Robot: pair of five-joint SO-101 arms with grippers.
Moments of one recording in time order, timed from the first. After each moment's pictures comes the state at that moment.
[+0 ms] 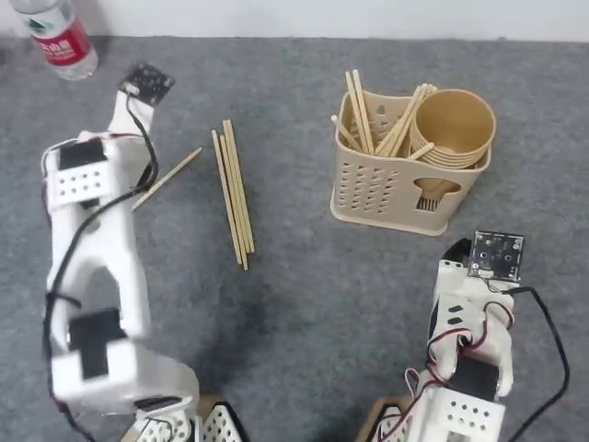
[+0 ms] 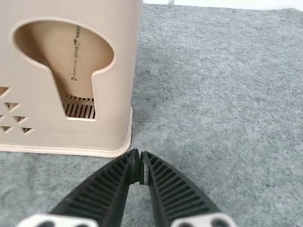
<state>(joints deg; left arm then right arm) -21.2 2.2 12.0 59.2 -43.6 12.7 -103.1 95.4 44.9 8.7</state>
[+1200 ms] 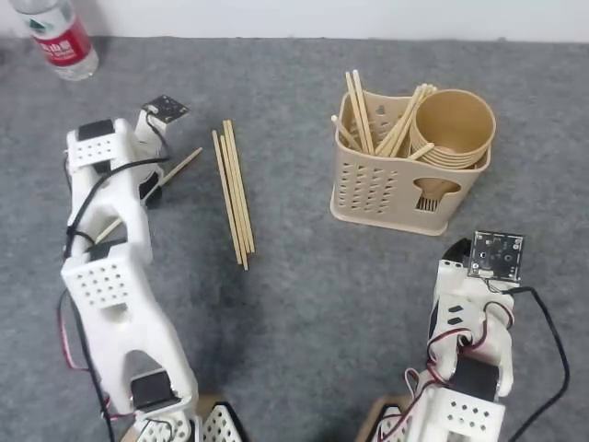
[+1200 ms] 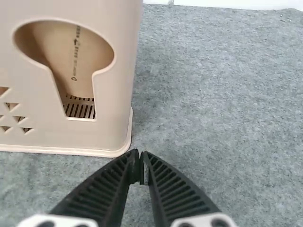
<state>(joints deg) -22.9 45.0 -24.0 76.4 -56.7 12.7 -103.1 95.4 44.9 8.7</state>
